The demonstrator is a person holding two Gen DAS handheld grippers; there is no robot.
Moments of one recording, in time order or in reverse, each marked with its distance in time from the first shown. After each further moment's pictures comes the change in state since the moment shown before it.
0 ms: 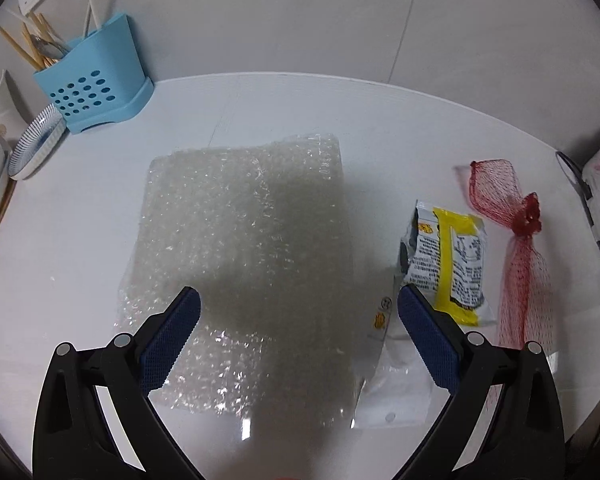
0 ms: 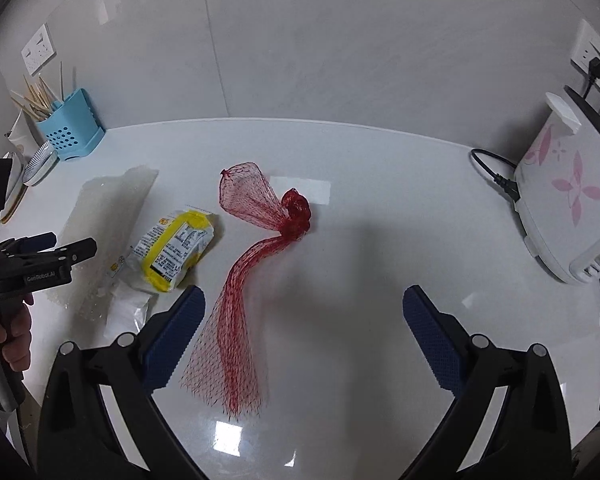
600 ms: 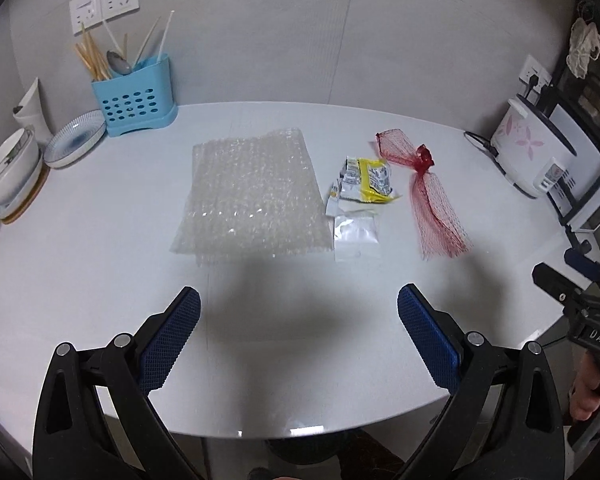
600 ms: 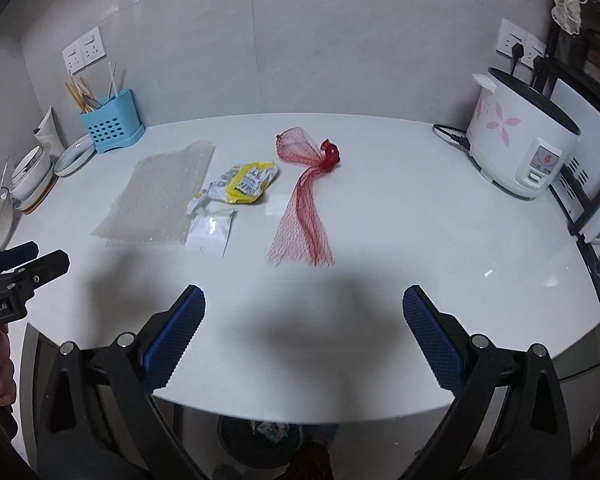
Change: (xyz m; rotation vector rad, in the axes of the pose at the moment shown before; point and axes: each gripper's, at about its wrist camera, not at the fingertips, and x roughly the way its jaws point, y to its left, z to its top) left arm -0.153 0.032 -0.133 0.115 -0.174 -0.137; right arm -0.124 0.066 -0.119 0.088 -0.117 -0.057
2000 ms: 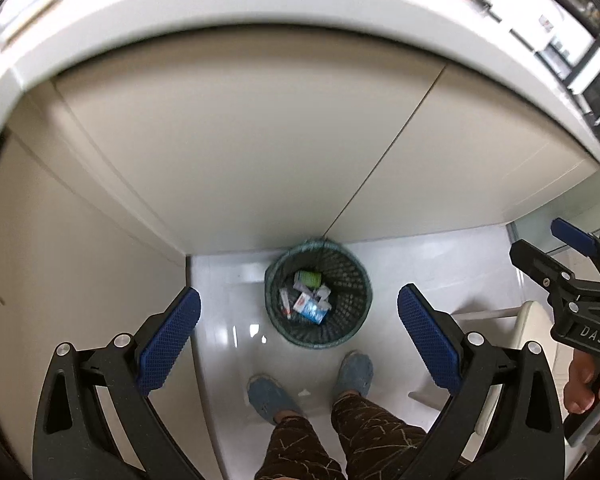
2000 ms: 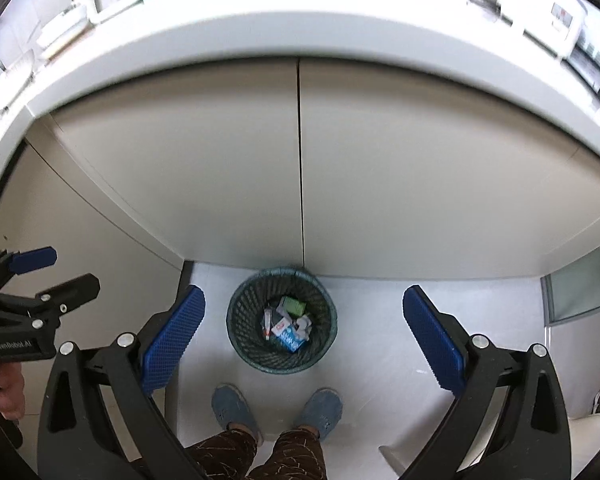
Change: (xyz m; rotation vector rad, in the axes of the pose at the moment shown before) left arm 0.020 0.046 -0.329 0.024 0.240 -0.062; right arm 0.008 0.108 -0.320 -0.043 0.175 0.025
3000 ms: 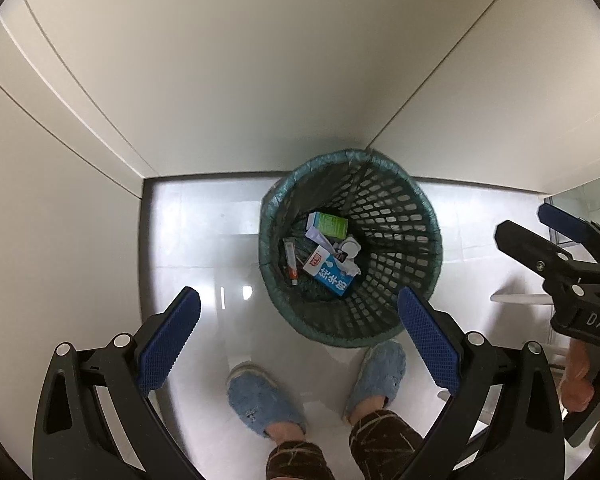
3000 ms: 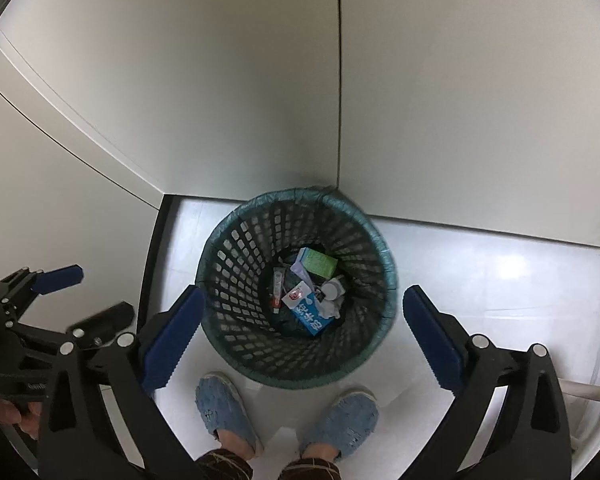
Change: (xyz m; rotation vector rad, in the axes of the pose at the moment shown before) left arm 0.291 0.038 -0.114 -0.089 0.171 0.011; right arm 0.288 0.010 -0.123 -0.021 0.182 0.095
